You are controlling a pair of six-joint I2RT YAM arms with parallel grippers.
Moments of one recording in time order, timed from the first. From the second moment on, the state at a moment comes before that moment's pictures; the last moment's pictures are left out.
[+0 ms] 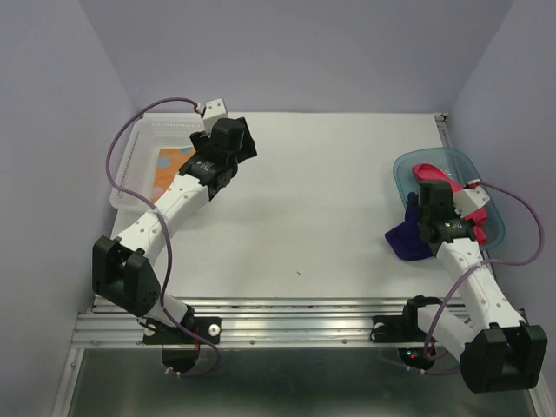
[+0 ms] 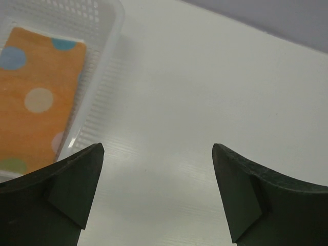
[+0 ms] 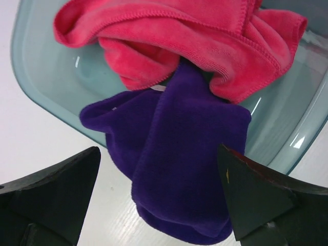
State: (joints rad) left arm -0.49 1.48 1.29 -0.36 -0.52 -0.50; right arm 0.08 0.96 0.75 -0.55 0.71 0.87
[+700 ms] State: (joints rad) left arm -0.49 1.31 1.19 -0.22 -0.41 -0.44; right arm 0.02 0.94 0.75 -0.52 0.56 0.79
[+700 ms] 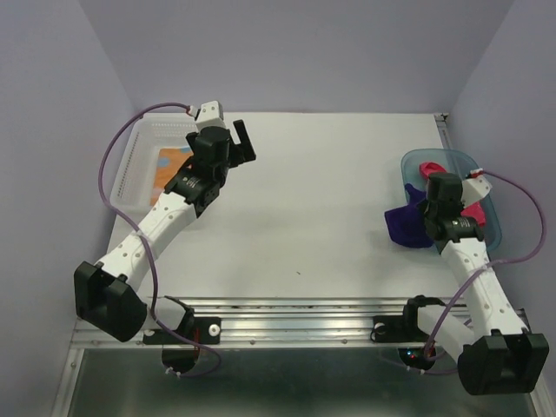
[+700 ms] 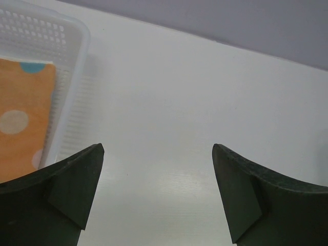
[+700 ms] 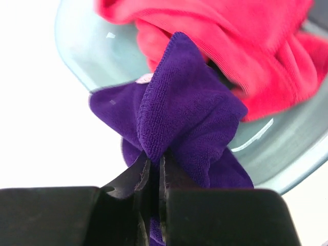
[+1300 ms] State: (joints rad) left arm -0.49 1.09 1.03 -0.20 -0.42 -0.48; right arm 0.16 1.26 1.55 -0.43 -0.07 0.46
